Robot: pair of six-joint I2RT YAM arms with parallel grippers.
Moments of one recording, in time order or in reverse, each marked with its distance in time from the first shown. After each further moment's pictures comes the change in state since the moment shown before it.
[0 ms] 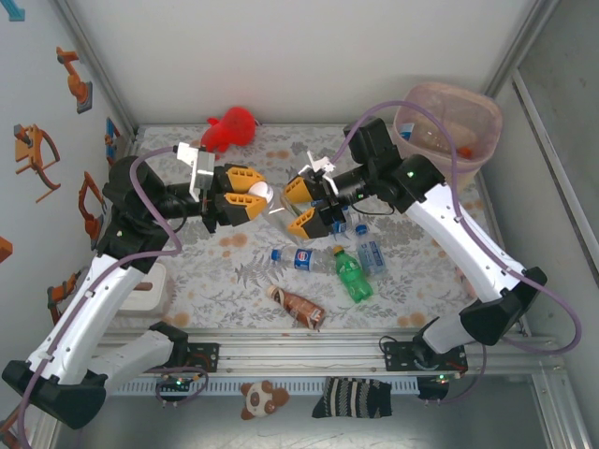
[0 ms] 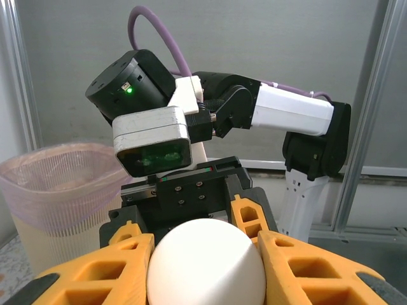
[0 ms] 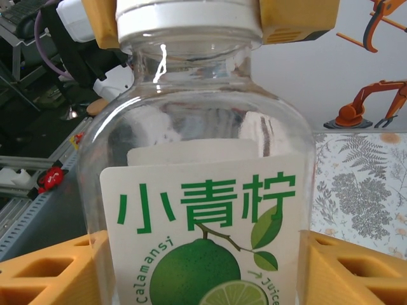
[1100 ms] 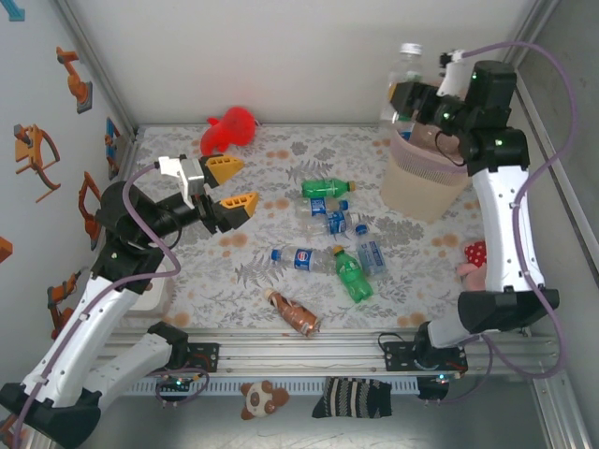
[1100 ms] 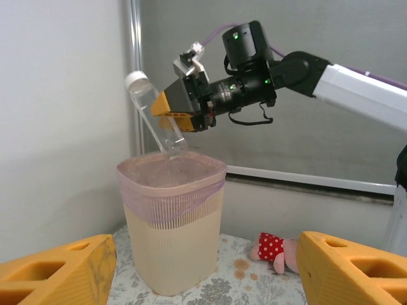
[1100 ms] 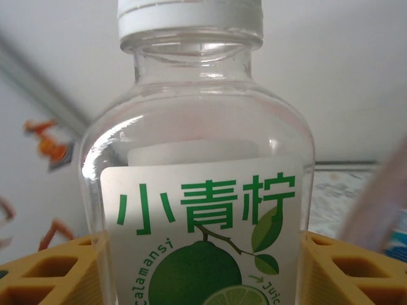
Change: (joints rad) left arm -0.003 -0.136 -0.143 0.050 -0.351 0.053; right arm -0.643 0.041 0.208 0.204 0.652 0.847
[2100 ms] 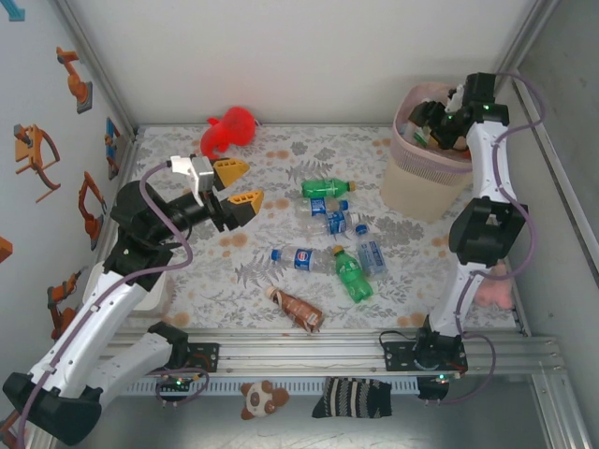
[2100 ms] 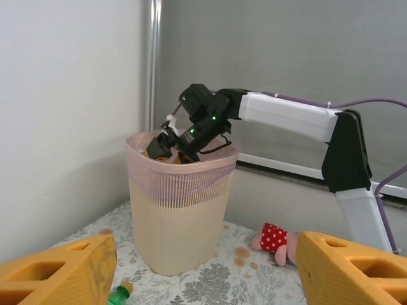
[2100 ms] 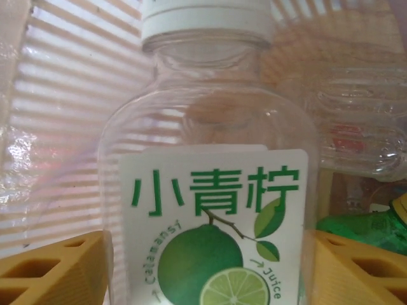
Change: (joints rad) left arm 0.000 0.029 -0.069 0.036 -0.048 -0.049; right arm -0.180 0.546 0.259 -0.280 -0.008 0.057
